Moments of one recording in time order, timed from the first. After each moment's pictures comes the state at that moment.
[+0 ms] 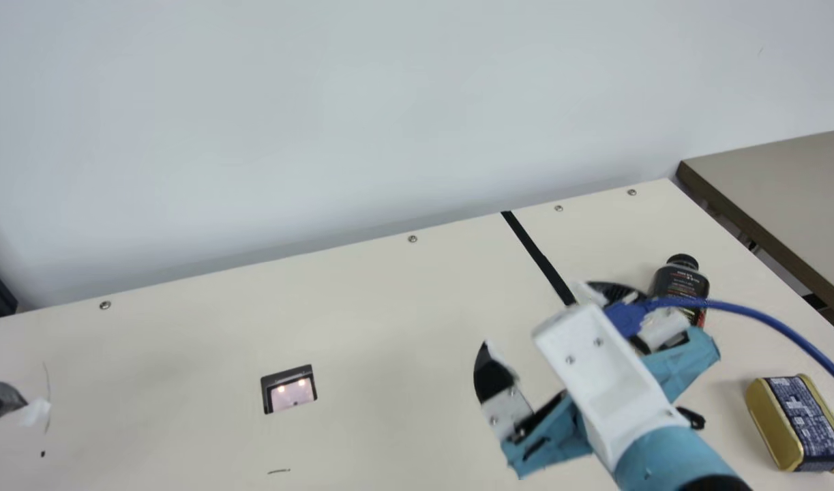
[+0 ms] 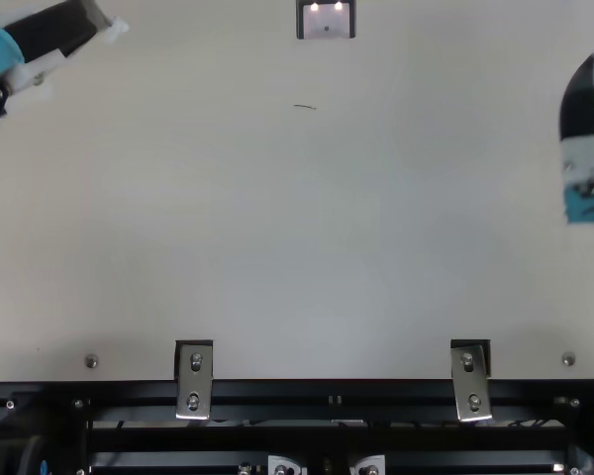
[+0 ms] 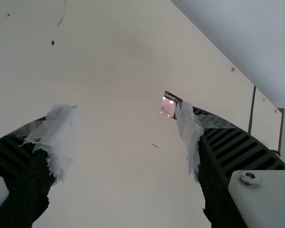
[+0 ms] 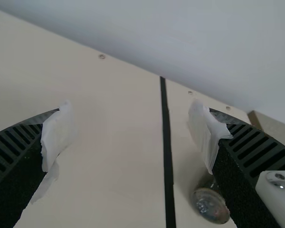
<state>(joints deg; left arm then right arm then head) 4.9 70.8 -54.3 -35.3 49.3 -7.2 35.1 60.2 -26.4 92.3 -41.1 -99.3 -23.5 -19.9</state>
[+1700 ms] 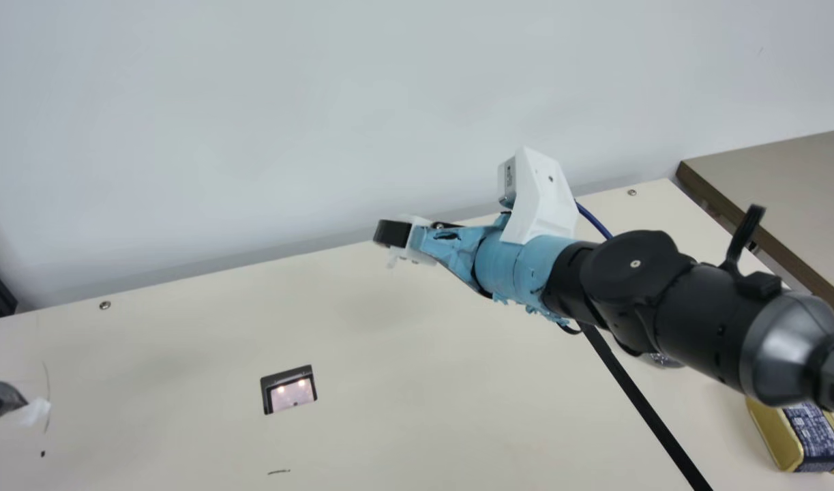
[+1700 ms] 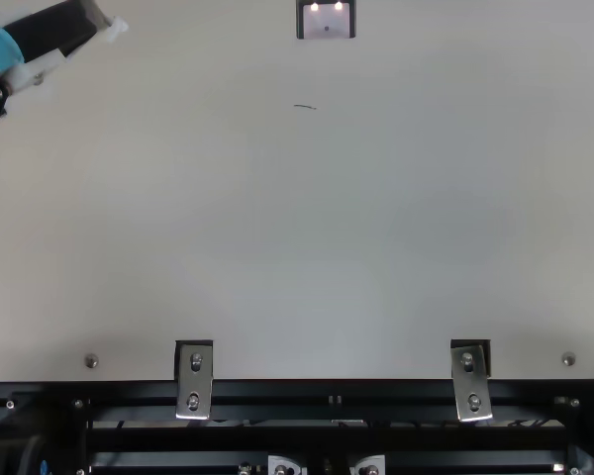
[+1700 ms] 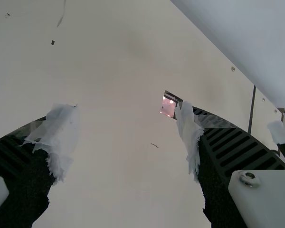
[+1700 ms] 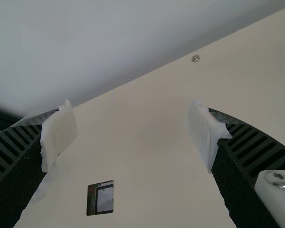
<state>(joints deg) 4.9 70.8 -54.3 -35.3 49.3 -7.2 7.7 87.4 -54.3 62.6 7.8 -29.5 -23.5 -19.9</state>
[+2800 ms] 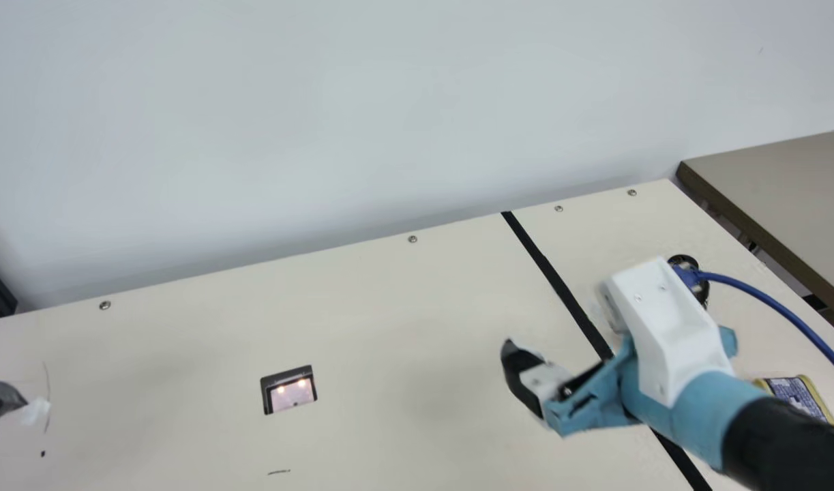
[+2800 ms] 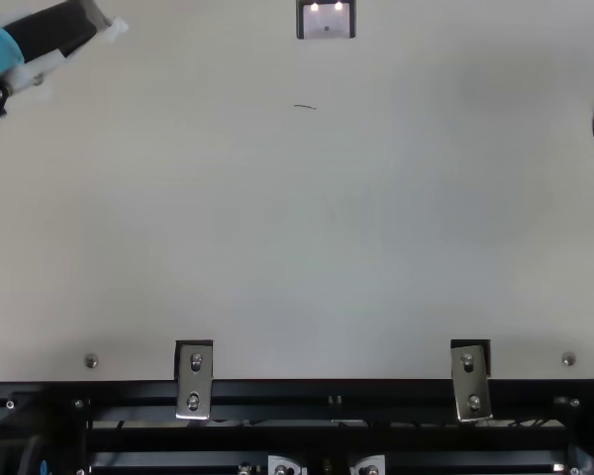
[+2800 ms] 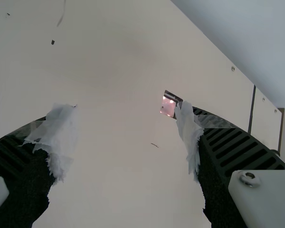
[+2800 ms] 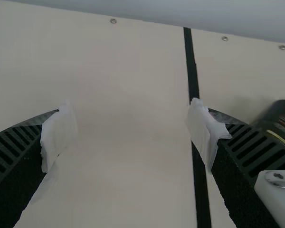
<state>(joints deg) 4.9 70.8 -54.3 -35.3 49.3 -7.2 -3.9 56.2 -26.1 18.4 8.6 -29.2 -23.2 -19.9</state>
